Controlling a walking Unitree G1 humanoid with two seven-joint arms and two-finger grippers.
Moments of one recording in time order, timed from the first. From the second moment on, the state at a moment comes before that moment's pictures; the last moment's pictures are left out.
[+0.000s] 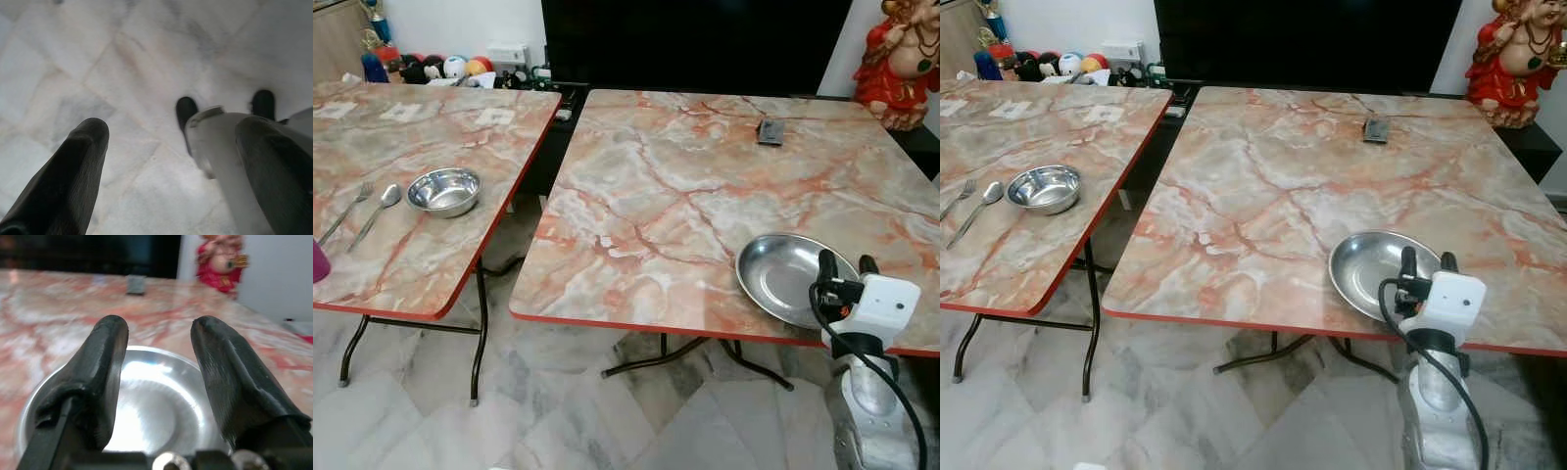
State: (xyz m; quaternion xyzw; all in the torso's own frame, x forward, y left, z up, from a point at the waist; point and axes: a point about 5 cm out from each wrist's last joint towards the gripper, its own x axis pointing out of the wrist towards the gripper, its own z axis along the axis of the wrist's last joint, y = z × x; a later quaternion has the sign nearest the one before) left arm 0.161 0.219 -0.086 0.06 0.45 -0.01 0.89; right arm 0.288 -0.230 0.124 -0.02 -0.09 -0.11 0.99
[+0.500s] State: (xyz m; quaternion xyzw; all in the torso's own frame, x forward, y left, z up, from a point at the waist) left arm 0.165 0.228 -0.083 0.02 0.44 0.06 0.90; right arm 0.277 -0.190 0.098 -0.04 -0.04 0.02 1.00
